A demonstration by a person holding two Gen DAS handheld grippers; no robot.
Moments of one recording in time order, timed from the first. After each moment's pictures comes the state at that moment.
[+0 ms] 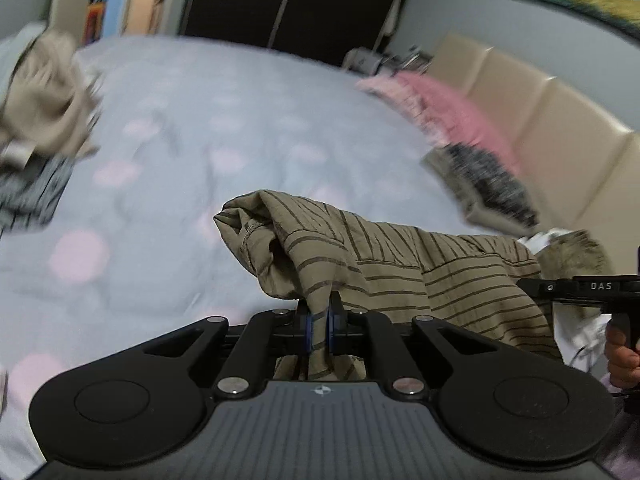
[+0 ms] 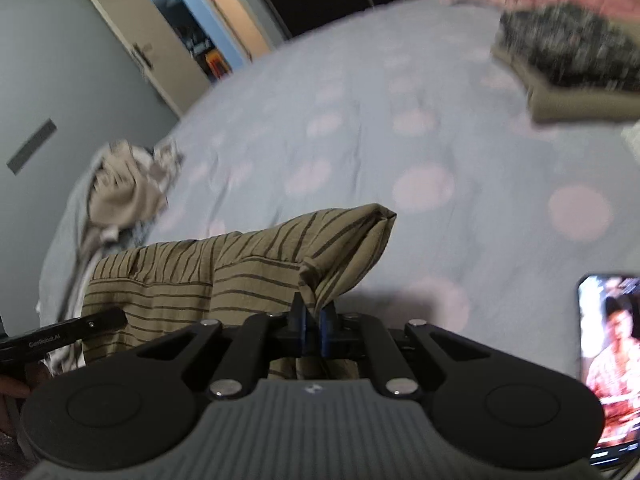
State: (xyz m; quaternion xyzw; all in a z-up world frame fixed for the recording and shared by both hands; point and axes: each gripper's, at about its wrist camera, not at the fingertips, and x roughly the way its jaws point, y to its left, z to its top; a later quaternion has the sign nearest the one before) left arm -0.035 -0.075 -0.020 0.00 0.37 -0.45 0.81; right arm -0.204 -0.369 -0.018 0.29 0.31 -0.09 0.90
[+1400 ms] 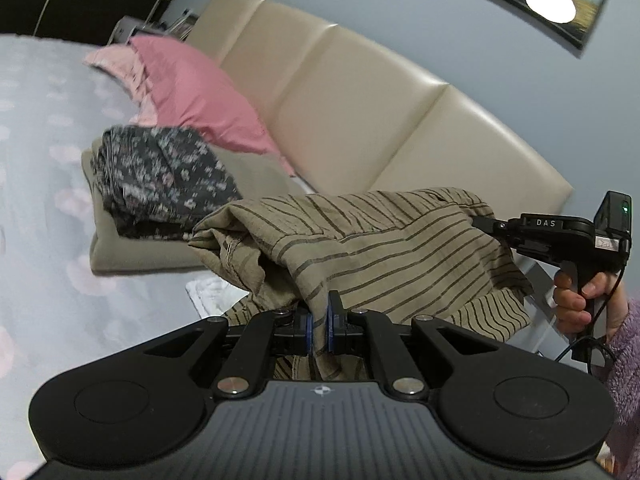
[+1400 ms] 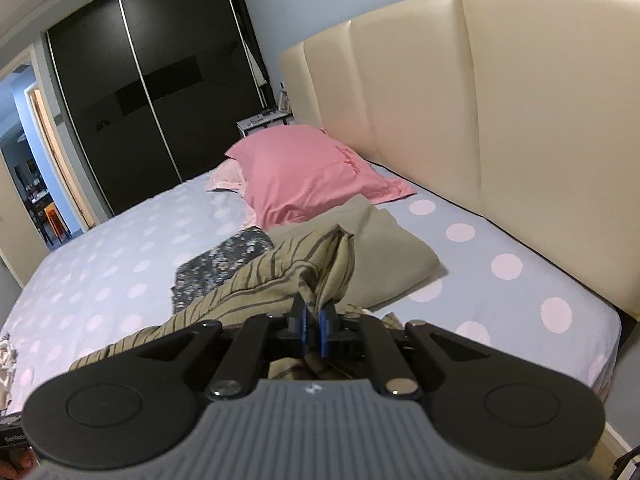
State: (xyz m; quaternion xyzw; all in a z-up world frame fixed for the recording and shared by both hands) left arm -0.174 -0.466 0.018 -0.03 0.37 -0.69 0.62; right arm -0.460 -0.676 0.136 0.23 0.19 -0.40 0.87
